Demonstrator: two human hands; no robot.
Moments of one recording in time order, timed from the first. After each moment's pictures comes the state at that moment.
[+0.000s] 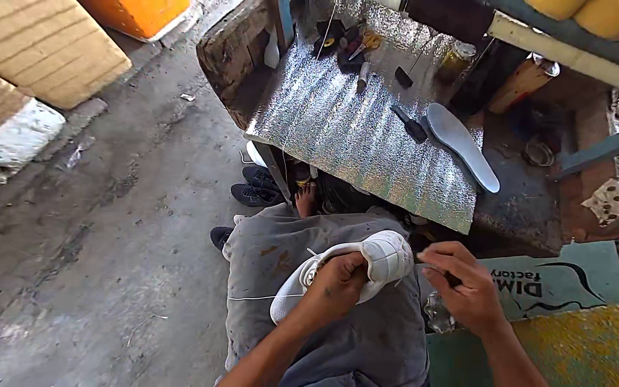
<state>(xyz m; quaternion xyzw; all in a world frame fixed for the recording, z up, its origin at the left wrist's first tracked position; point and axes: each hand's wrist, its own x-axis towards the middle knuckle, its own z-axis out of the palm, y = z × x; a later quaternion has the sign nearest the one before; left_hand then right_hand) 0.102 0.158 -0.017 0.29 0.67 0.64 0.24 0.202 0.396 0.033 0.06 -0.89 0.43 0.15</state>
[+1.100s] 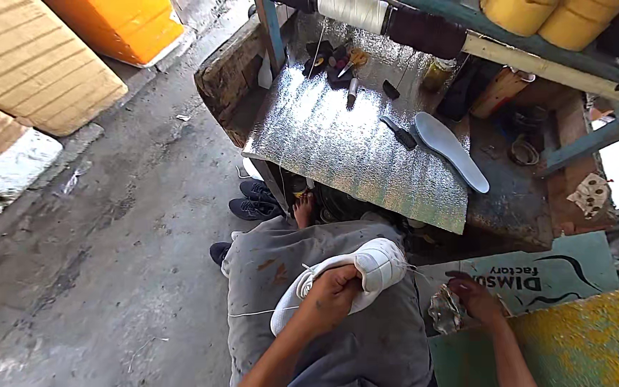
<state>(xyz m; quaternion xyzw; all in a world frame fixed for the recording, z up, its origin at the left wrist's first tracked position) 0.102 0.144 -0.024 0.31 0.65 0.66 0.23 0.312 0.516 -0.101 -0.28 -0.86 0.43 -0.06</state>
